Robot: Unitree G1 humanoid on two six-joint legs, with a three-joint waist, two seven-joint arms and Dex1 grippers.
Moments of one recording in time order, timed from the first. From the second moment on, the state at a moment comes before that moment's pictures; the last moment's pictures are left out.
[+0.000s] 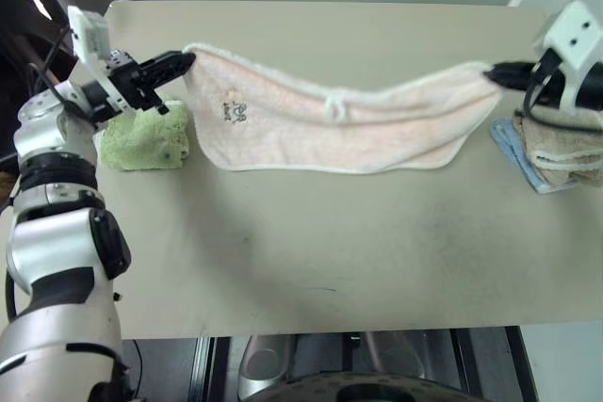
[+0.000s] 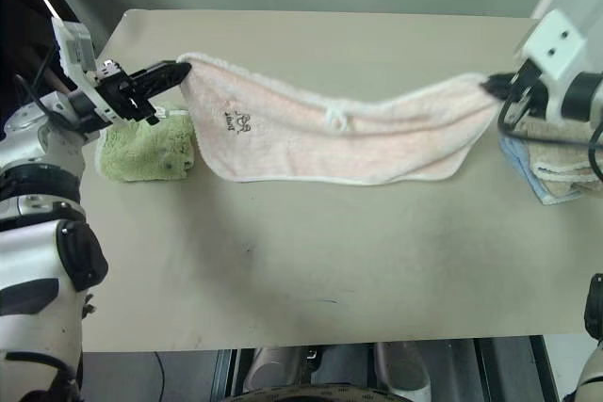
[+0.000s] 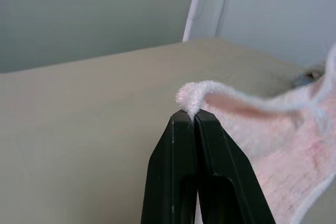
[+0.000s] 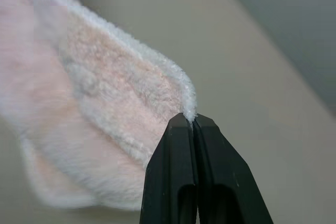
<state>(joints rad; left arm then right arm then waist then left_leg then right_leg) -1.10 0.74 0.24 1.13 -0.34 0.09 -1.28 -0.84 -0.96 -0.02 0.29 0.11 0.35 0.99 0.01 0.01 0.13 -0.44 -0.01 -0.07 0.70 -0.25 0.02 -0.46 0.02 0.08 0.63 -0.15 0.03</state>
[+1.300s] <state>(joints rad) -1.17 0.94 0.08 1.20 -0.13 0.03 -1.55 -0.30 -0.86 -0.29 -0.20 0.56 0.53 1.00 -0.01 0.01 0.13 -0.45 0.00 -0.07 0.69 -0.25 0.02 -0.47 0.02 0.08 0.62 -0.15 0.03</state>
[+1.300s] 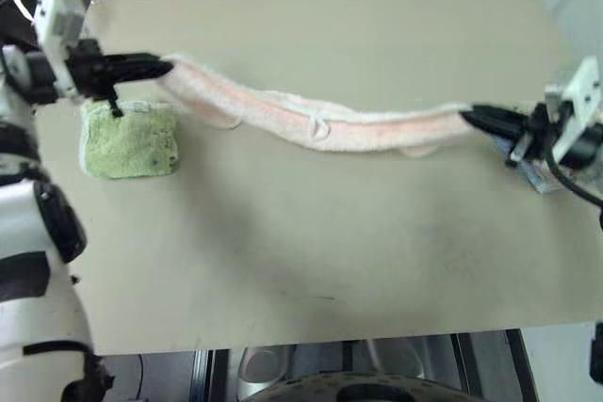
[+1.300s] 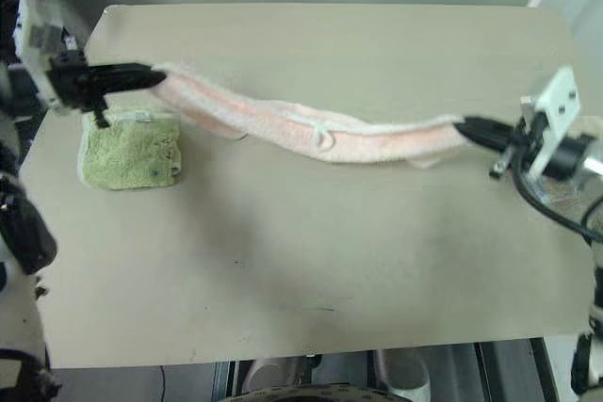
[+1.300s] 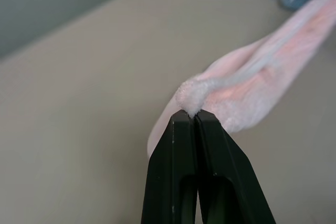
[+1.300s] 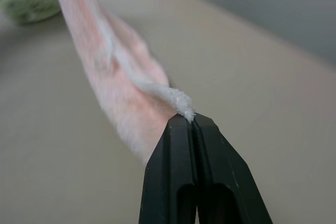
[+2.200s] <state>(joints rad) -0.25 1.43 -0.24 0.31 -0.77 0.21 -1.56 0.38 -0.83 -0.52 -0.44 0.55 0.41 1.06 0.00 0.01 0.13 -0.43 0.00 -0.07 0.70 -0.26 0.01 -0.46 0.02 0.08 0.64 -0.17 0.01</state>
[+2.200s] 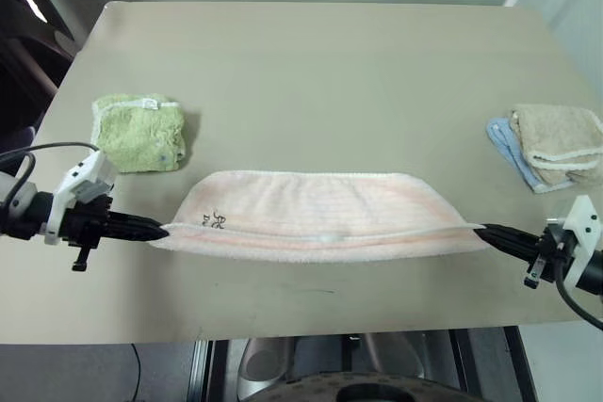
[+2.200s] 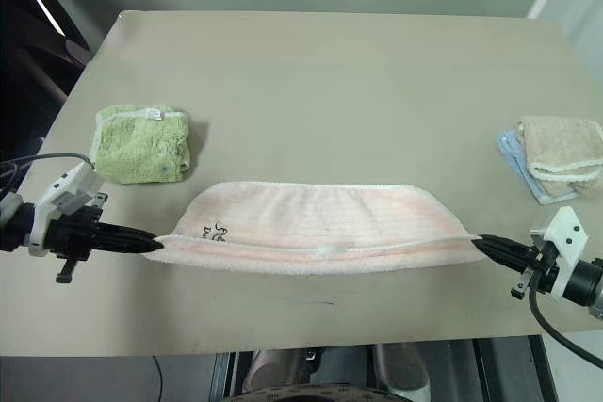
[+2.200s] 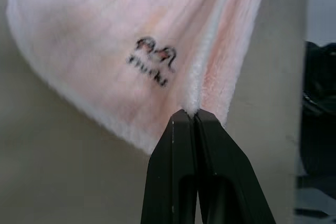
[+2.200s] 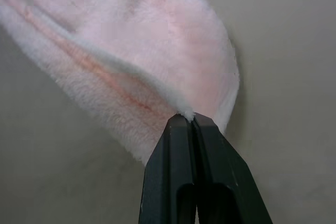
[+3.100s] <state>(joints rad) -0.52 1.17 -0.19 0.71 -0.56 0.17 -1.56 0.06 -0.84 -0.31 -0.22 0.44 0.37 1.01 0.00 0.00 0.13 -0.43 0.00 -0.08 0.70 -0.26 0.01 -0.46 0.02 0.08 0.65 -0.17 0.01</state>
